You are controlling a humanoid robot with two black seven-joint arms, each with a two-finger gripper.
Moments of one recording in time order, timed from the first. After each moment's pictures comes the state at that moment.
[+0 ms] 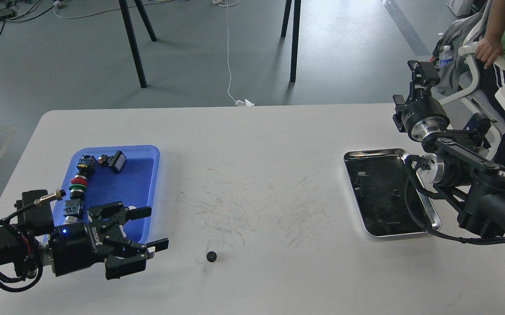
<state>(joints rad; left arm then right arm) -0.58 1.09 -0.10 -1.63 1.84 0.34 -0.49 0.82 -0.36 0.44 0.72 -0.15 -0.21 0.40</state>
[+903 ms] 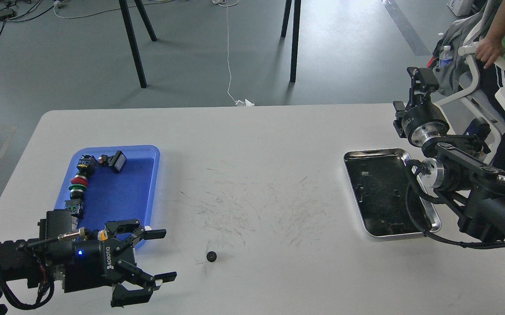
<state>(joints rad) -0.56 1.02 -0.10 -1.62 2.08 0.35 -0.49 0.79 -0.37 0.44 0.72 -0.15 -0.21 0.38</state>
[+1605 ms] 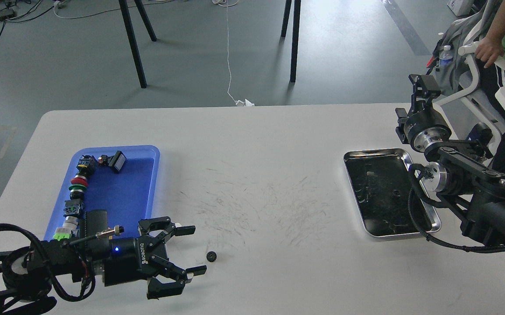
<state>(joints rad) -0.55 0.77 -0.10 -1.44 2.07 0.40 -0.49 0.78 -0.38 0.44 0.72 -0.15 -0.21 0.37</state>
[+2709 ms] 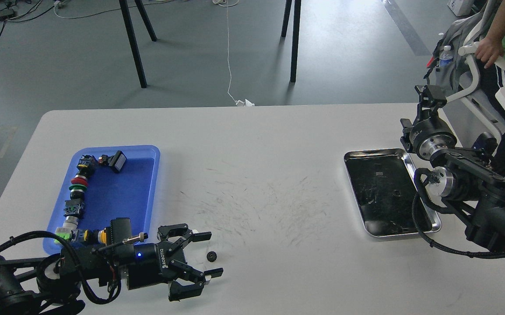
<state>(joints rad) -0.52 0.62 -0.08 -1.27 2.07 0.45 -0.49 0.76 -0.39 0.44 0.72 -0.10 -0.20 0.34</state>
